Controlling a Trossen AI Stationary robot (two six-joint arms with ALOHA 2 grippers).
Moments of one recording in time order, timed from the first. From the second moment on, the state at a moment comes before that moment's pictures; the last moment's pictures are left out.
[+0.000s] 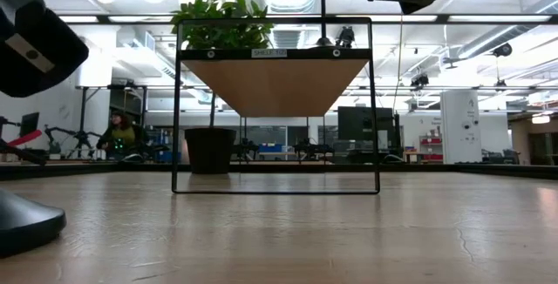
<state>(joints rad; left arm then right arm) -0.82 1.52 0.66 0.39 -0.34 -0.73 0.49 1.28 0.71 0.14 0.45 -0.01</state>
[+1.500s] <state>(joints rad) -0.81 1.39 0.78 0.41 -0.75 -0.29 0.49 1.28 0.71 0.14 0.45 -0.01</state>
